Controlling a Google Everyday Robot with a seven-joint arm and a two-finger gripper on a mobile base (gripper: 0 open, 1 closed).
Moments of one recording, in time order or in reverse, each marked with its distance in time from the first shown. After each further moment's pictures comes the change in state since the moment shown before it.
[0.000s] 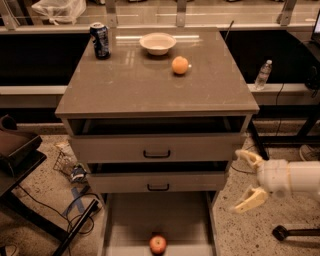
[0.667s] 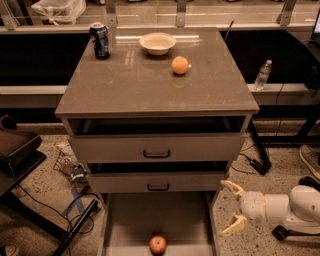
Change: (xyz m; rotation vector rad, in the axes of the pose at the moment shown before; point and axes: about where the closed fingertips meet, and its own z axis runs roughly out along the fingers) arm 0.139 0.022 0.088 -0.075 -0.091 0.065
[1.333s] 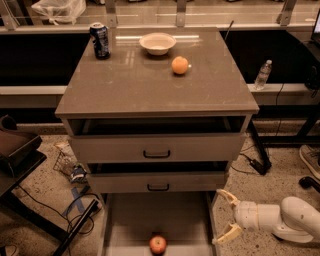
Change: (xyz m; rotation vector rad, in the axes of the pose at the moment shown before) arm 0.052 0.006 0.030 -0.009 -0.027 -0.016
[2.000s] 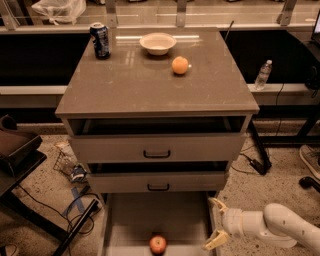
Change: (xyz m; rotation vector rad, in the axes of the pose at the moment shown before) arm 0.044 0.007 0.042 0.024 0.103 0.036
